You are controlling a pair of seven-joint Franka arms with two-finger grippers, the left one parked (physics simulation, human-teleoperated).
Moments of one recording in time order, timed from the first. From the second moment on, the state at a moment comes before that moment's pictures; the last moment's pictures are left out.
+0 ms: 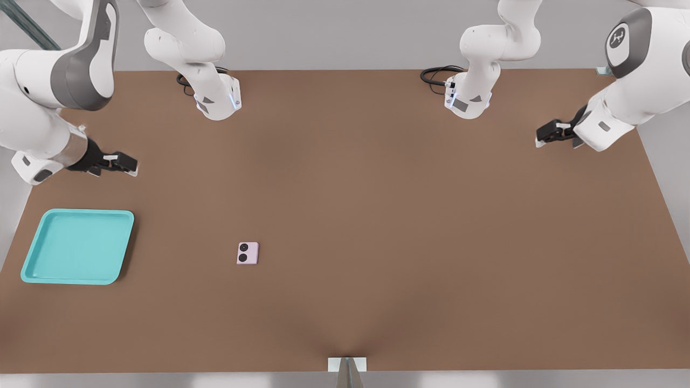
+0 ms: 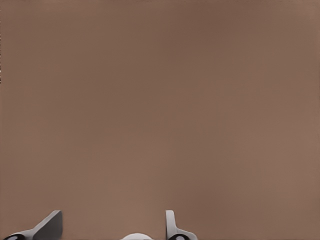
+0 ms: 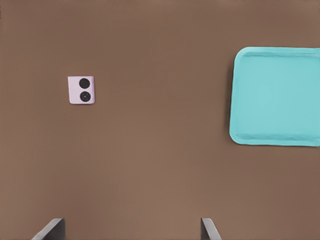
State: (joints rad) arm -0.03 0.04 -0.02 -1.56 0.00 1.49 -0.03
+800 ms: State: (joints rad) arm 0.26 0.70 0.04 -1.58 -0.01 2.17 0.25
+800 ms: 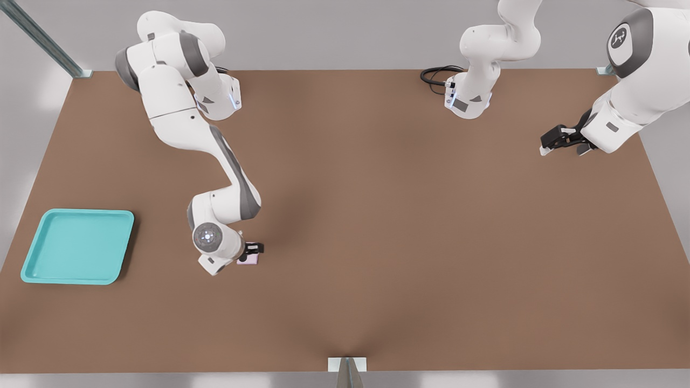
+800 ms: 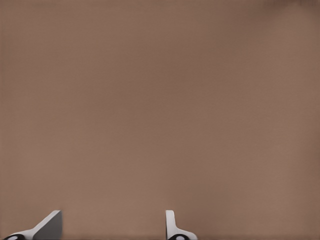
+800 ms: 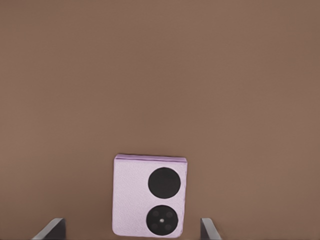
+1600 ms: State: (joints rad) arm 0.25 0.76 0.04 -1.68 -0.01 2.47 0.38
